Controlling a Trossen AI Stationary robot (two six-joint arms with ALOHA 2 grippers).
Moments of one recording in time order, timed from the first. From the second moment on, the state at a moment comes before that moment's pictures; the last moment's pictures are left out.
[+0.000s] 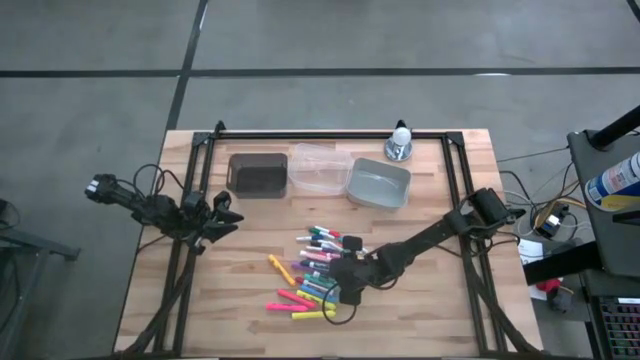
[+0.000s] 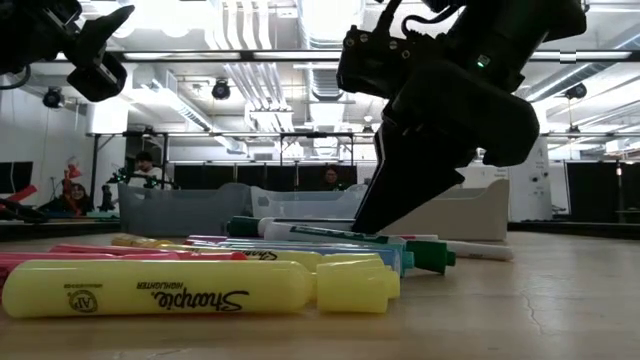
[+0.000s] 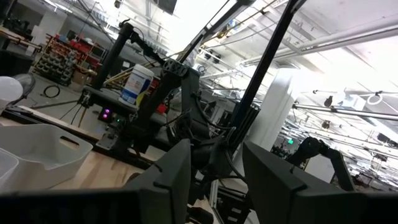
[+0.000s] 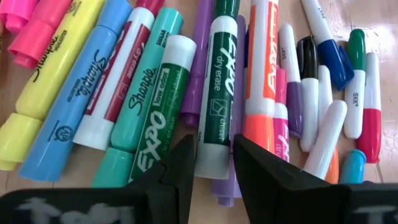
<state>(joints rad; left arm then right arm) -0.40 0.15 0.01 0.44 -0.27 -0.39 0.41 1.96 1.17 -0.23 0.36 0.39</state>
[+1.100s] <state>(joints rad) -0.40 0.15 0.01 0.44 -0.27 -0.40 0.40 1.96 1.17 -0.23 0.35 0.37</state>
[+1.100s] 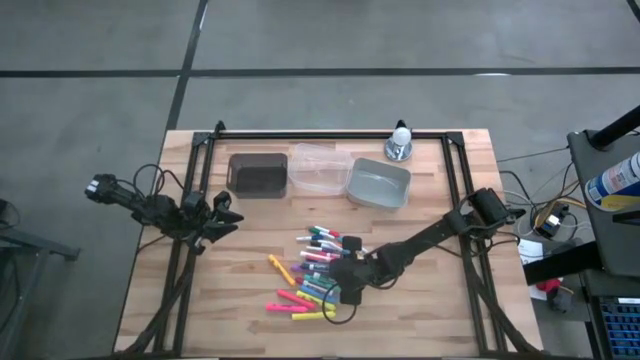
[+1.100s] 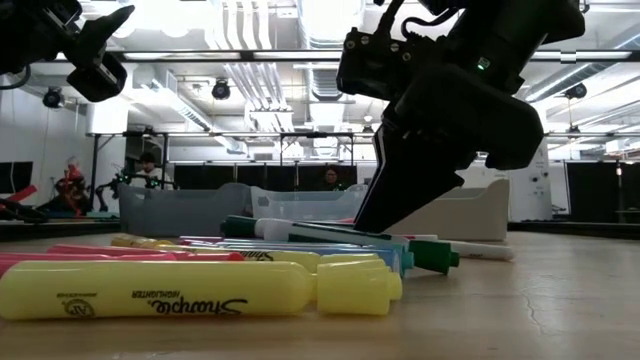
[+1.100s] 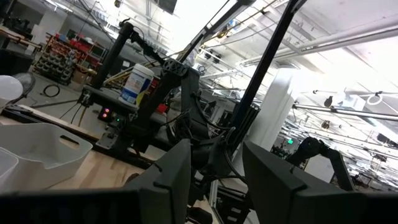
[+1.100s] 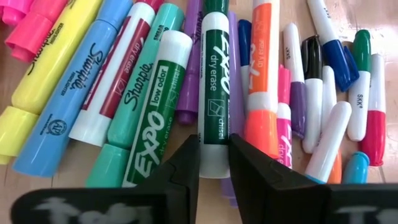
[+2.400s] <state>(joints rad) -0.40 0.15 0.01 0.44 -0.27 -0.40 0.40 1.96 1.14 -0.22 0.36 0.38</state>
